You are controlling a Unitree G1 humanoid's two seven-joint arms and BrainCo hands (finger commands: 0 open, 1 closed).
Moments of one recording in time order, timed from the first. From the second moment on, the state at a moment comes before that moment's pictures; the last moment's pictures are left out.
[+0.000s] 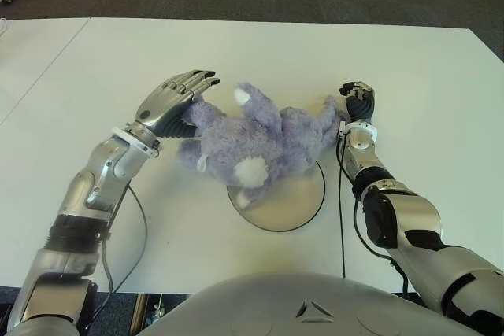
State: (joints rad) left arm -0.12 0.64 -0.04 0.01 0.66 -0.46 -0.05; right arm -0.66 -0.14 -0.20 1.26 -0.15 -0.48 -0.39
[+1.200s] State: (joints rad) left arm -0.11 0.66 -0.02 0.02 0.32 -0.56 -0.26; right arm -0.66 -0.14 -0.18 1.26 -0.16 -0.48 -0.42
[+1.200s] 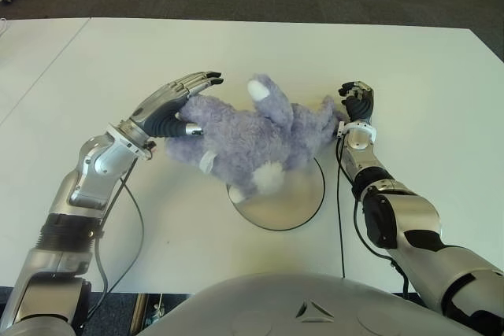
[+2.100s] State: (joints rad) left arm -0.10 0.66 -0.02 0.00 0.25 -0.55 -0.34; right arm -0.66 -0.14 -0.18 1.26 -0.16 -0.48 -0.42
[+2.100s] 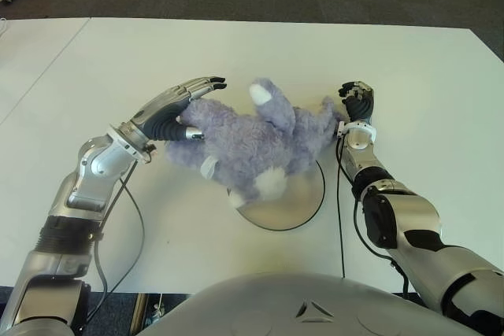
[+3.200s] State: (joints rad) left arm -0.10 0.66 0.01 -0.03 0.29 -0.53 -0.32; right arm -0.66 -0.14 -0.17 1.26 -0.16 -0.48 -0.43
